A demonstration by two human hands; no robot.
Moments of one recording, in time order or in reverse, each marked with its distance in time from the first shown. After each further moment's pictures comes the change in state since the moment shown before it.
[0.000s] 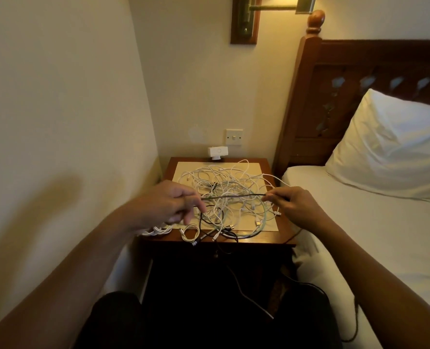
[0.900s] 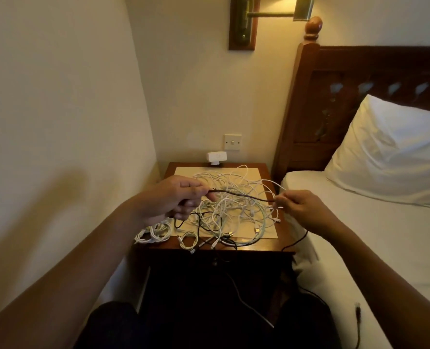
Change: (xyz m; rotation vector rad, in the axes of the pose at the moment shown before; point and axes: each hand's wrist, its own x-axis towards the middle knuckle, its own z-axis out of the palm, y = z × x) left_hand 0.034 0.006 -0.012 -0.277 -0.082 -0.031; right_hand -0.006 -0.022 -0.027 -0.101 -0.051 0.123
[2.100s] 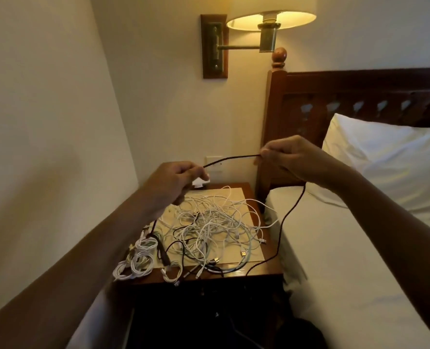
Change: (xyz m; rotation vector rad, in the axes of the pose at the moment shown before) left_hand 0.053 0.065 0.020 0.116 0.338 0.188; right_hand 0.033 -0.076 -0.117 0.092 0.035 -0.338
